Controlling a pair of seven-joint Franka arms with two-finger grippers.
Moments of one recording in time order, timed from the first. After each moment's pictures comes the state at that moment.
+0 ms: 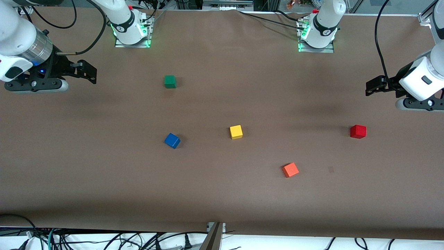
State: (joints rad) left arm -0.03 0.12 -0.01 -1.51 0.02 1.49 0.00; right arm 0.25 0.04 -0.07 -1.56 -0.02 1.52 0.11
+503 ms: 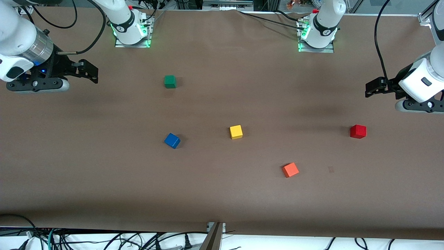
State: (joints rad) left arm -0.03 0.13 -0.02 -1.50 0.02 1.49 0.00; right arm 0.25 0.04 -0.07 -1.56 0.00 1.52 0.11
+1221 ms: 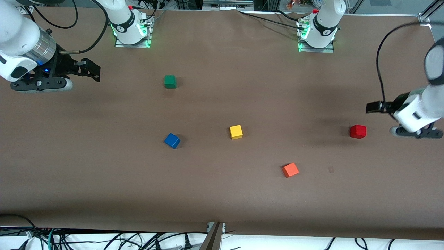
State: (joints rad) left arm 0.05 0.34 0.00 -1.50 0.04 1.55 0.11; right arm 0.26 0.05 -0.06 -1.56 0.00 1.50 0.11
